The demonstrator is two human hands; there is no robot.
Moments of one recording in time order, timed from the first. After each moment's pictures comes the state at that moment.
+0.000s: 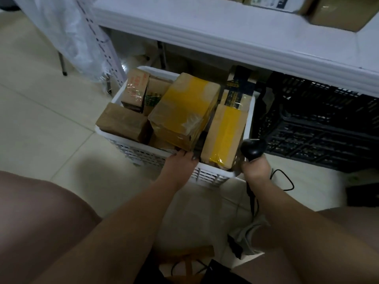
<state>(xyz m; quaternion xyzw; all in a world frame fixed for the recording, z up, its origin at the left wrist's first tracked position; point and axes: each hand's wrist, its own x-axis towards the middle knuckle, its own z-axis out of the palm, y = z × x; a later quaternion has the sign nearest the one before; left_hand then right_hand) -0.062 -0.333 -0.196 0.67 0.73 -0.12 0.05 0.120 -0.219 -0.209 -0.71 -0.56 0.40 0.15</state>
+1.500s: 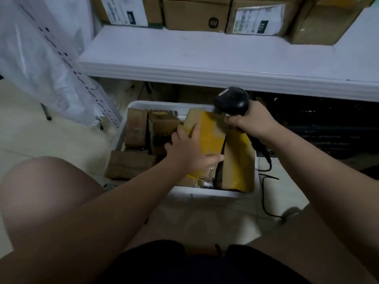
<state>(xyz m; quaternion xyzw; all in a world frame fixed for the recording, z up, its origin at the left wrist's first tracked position) -0.133 -0.253 -0.081 0.57 0.78 -0.02 0.25 0.017 -0.141 -0.059 -0.53 -0.72 0.41 0.20</state>
